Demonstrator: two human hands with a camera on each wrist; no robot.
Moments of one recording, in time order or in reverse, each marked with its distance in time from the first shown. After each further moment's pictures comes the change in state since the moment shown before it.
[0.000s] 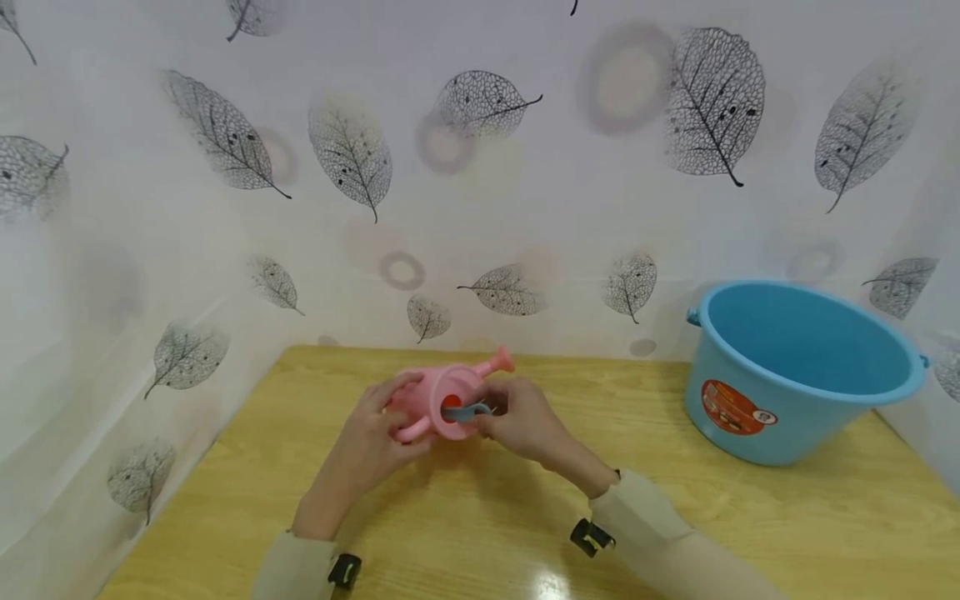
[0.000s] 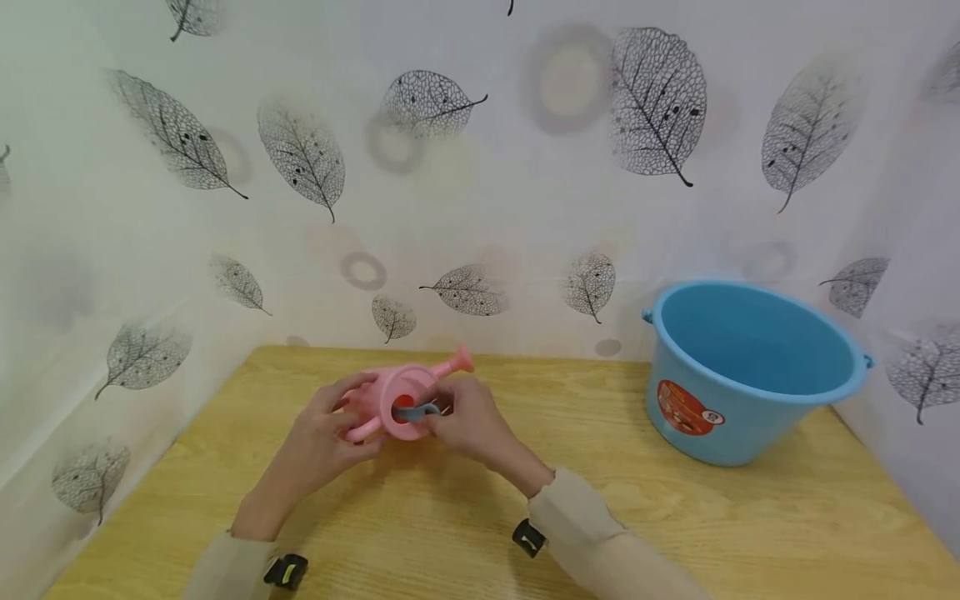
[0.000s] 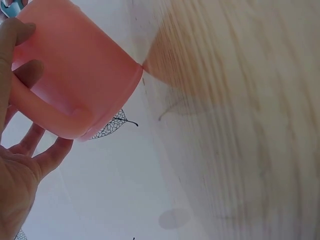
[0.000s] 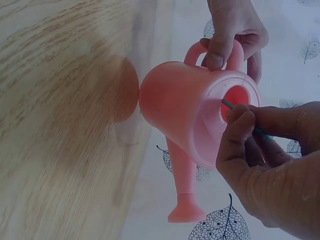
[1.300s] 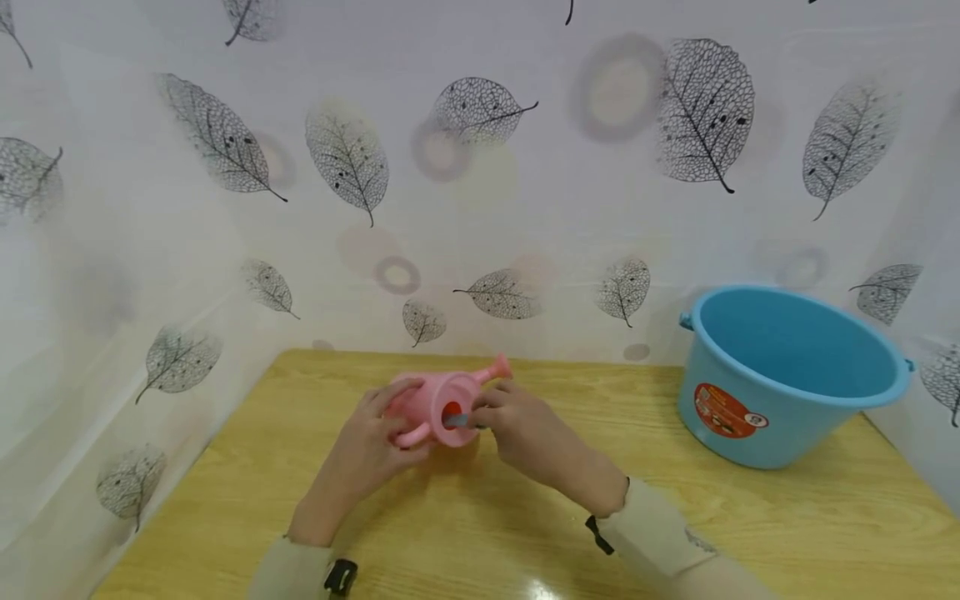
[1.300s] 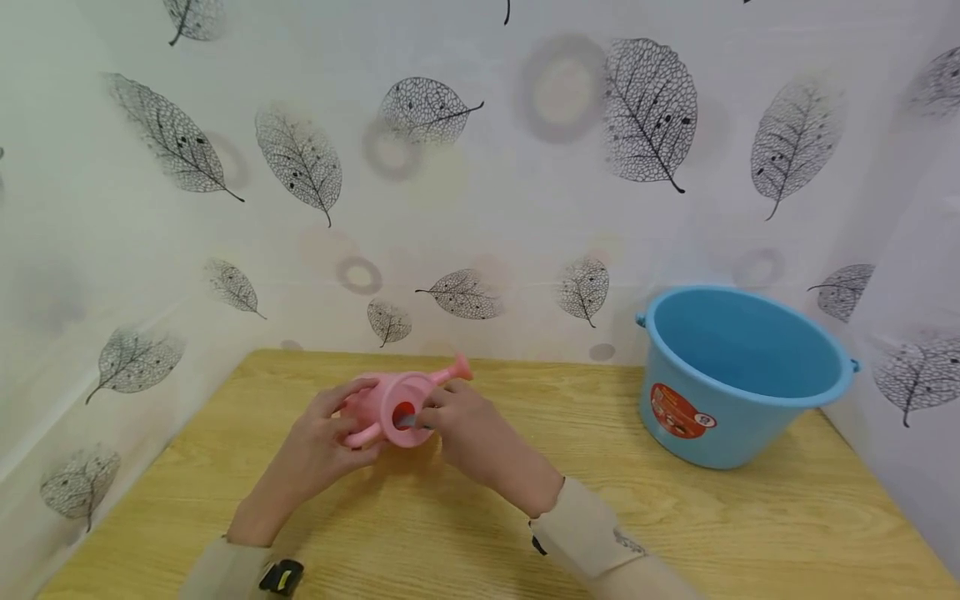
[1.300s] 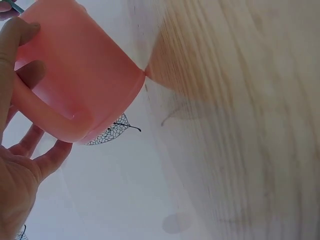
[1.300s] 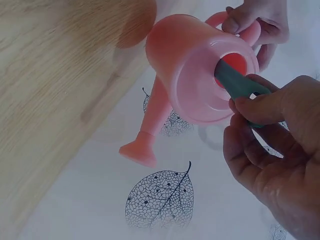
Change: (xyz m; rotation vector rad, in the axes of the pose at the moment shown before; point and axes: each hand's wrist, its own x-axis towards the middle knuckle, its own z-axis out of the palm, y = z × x) left_hand -0.001 0.003 0.003 0.034 0.017 0.044; right_hand -0.011 0.002 -0.012 -0.819 0.080 -0.807
